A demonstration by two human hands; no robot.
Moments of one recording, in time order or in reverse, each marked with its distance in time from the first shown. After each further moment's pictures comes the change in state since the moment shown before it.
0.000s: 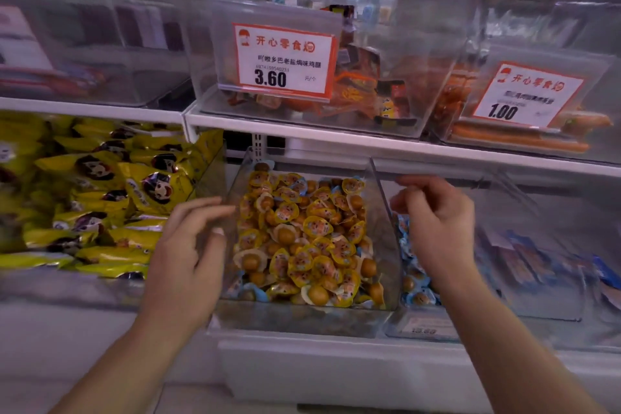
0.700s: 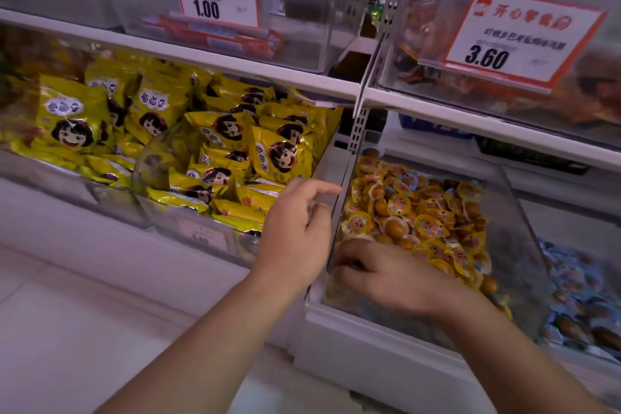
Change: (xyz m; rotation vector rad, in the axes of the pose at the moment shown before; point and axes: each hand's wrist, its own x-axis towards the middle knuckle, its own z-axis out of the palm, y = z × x) left_hand 0.007 -0.020 -0.024 -0.201 -0.003 -0.199; right_hand -0.074 -0.037 0.148 -0.540 -1.227 -0.286
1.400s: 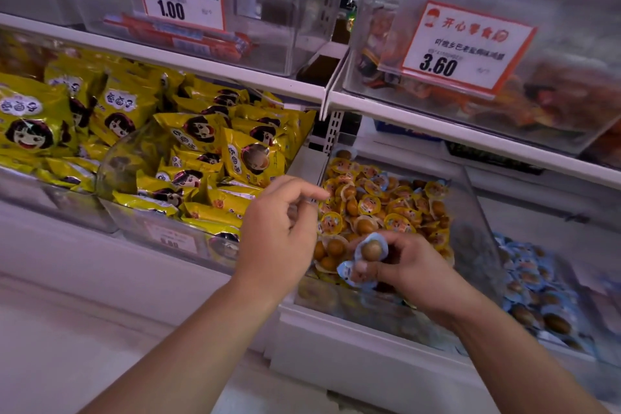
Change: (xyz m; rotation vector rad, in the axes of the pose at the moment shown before) left_hand -0.006 0.013 0.011 -0.069 0.097 0.183; right_hand -0.044 0.042 -0.011 0.768 0.280 0.156
